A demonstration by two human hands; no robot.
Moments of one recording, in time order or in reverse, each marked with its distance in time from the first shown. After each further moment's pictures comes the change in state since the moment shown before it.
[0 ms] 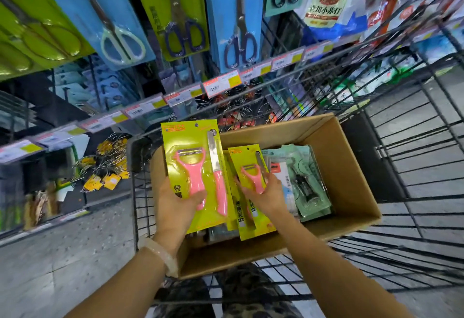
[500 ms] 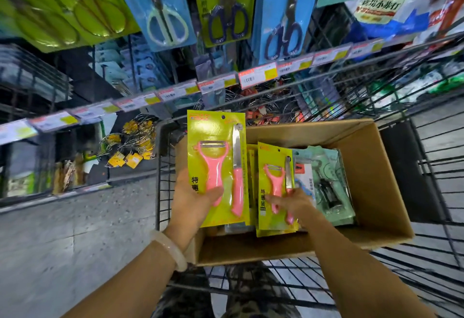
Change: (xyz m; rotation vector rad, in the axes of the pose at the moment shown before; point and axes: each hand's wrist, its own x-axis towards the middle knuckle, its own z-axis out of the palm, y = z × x) left_hand 0.000 -0.014 -0.020 -0.087 -0.017 -0.072; right_hand 0.036 0.035 0.000 -0.188 -0.232 0.358
